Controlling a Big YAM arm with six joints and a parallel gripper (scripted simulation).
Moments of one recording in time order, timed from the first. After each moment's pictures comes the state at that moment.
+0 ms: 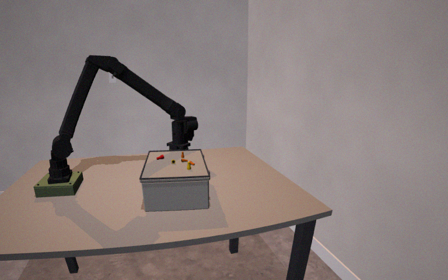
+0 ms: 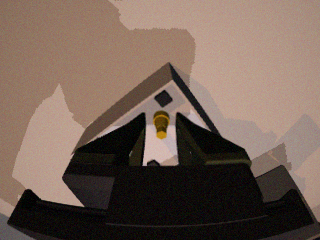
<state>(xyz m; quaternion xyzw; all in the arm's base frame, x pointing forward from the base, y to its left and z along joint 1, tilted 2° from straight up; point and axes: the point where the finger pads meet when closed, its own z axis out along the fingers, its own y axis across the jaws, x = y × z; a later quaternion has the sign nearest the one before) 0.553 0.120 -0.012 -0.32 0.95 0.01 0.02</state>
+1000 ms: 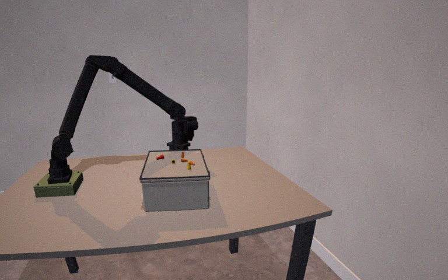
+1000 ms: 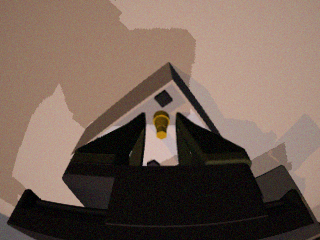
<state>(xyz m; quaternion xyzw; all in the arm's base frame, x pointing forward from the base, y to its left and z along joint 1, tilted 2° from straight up) 0.553 0.120 -0.012 -0.32 0.95 0.01 0.02</state>
